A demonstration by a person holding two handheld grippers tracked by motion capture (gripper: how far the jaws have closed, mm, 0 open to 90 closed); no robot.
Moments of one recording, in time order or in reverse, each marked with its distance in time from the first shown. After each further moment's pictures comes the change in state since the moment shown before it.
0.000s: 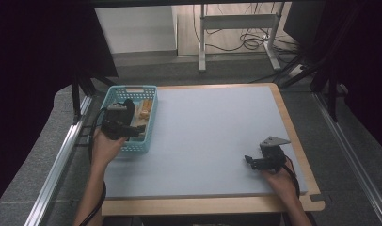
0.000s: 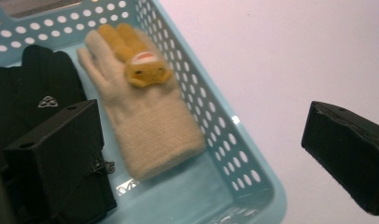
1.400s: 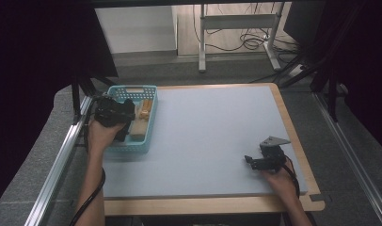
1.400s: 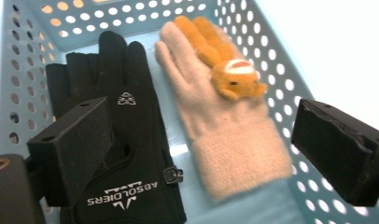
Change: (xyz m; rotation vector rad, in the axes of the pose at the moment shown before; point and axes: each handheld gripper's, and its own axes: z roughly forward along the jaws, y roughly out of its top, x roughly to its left) left arm 0.055 0.016 0.017 0.064 0.123 -0.121; right arm 0.000 0.000 0.000 0.002 0.002 0.000
